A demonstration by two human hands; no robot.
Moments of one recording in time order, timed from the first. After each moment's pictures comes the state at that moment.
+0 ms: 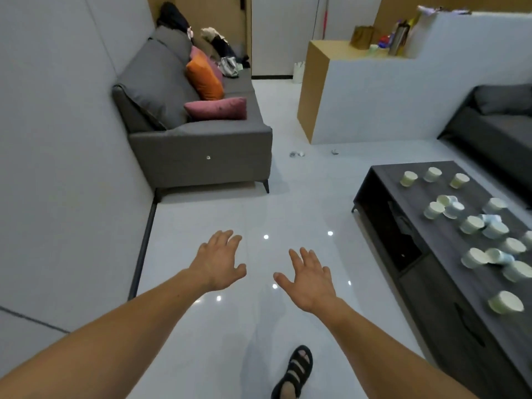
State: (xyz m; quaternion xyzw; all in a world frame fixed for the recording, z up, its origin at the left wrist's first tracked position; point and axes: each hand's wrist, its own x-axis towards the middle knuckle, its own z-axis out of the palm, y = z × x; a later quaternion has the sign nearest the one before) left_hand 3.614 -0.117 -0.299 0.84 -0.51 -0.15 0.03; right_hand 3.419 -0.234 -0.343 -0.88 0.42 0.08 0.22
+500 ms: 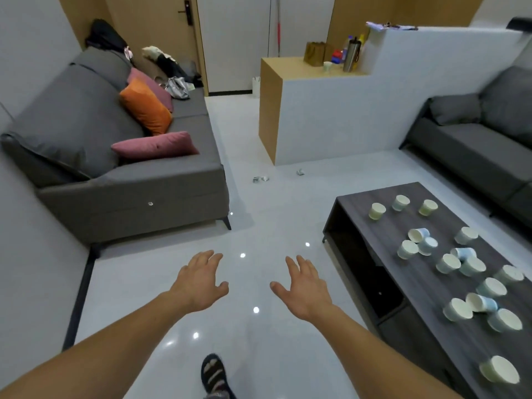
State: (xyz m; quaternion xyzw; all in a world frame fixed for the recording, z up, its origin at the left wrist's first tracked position) left_hand 3.676 -0.414 -0.296 0.83 -0.53 -0.18 0.03; right_hand 3.454 -0.530 -0.321 -0.84 0.48 0.06 0.25
